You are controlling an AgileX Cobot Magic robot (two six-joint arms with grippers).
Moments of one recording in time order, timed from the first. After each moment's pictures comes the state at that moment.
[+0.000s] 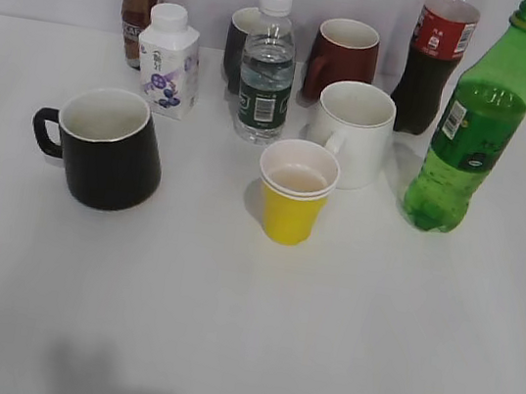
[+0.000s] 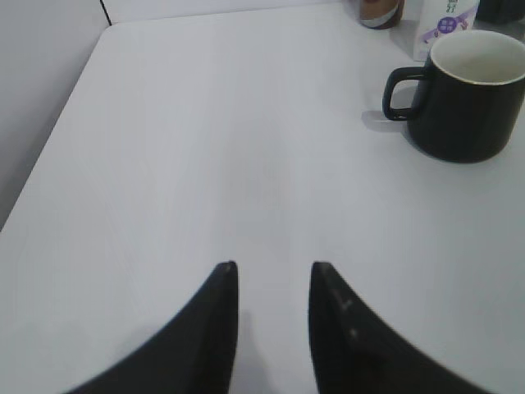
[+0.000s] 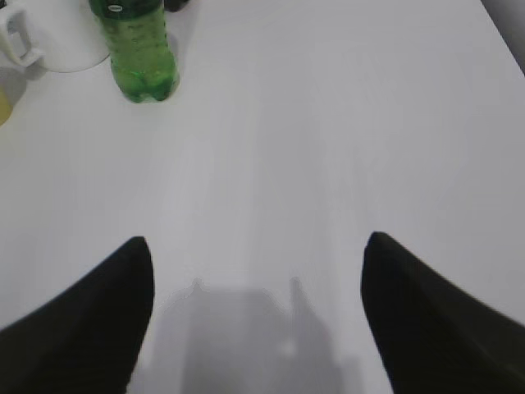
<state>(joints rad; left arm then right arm) -0.05 -0.01 -0.52 0.11 1.07 -0.02 0.10 -0.01 -0.50 -0.03 1.04 0.01</state>
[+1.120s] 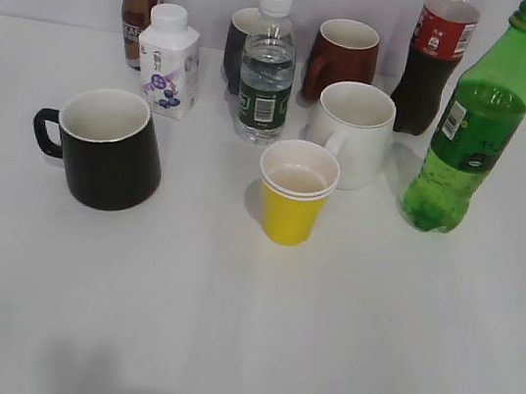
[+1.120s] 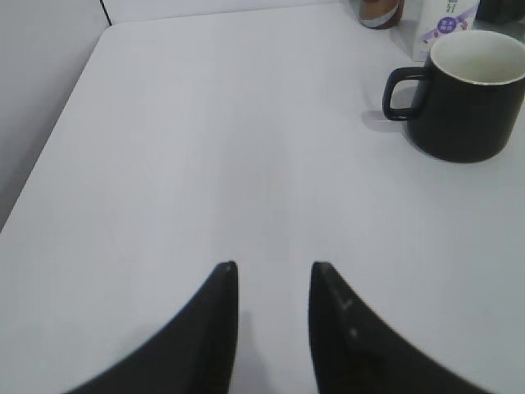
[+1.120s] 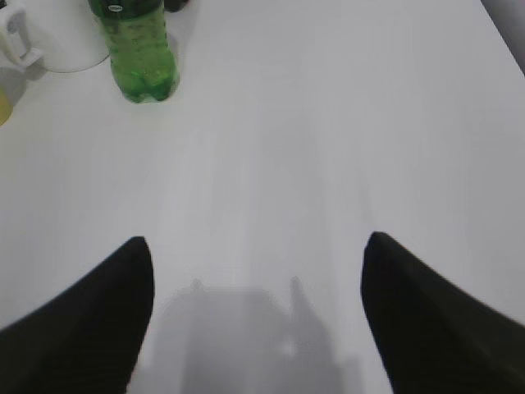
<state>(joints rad) -0.05 -0.01 -0.52 0.11 1.07 -0.02 0.10 -0.01 -0.50 -0.03 1.04 0.01</state>
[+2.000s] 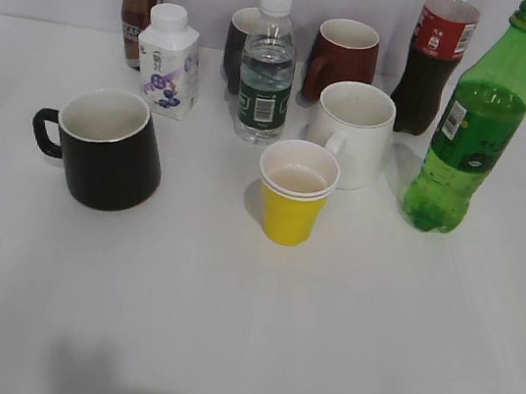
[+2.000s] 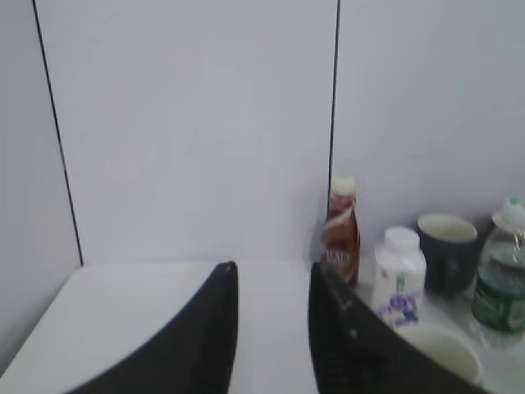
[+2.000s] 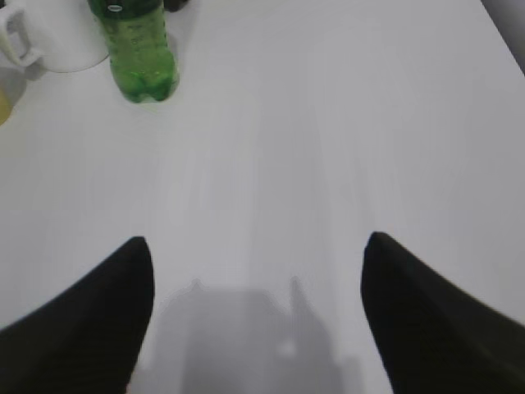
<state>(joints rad) -0.05 0.17 -0.50 0.00 0.39 -0.02 0.10 -0.01 -0.50 -0.03 1.04 0.01</state>
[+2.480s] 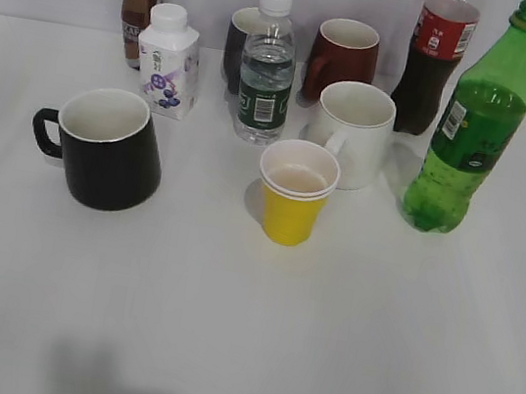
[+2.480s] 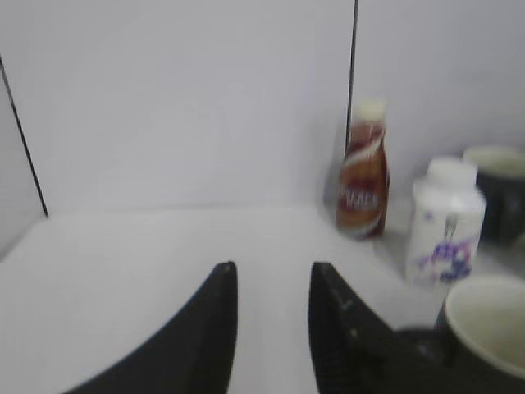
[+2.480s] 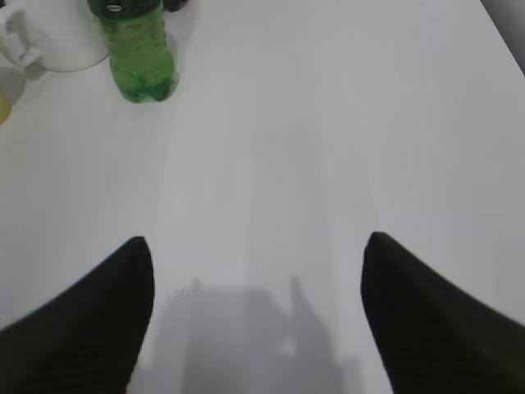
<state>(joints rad) -0.05 0.68 -0.26 0.02 -0.29 -0.02 0.10 -0.01 -0.50 -0.03 1.04 0.01</state>
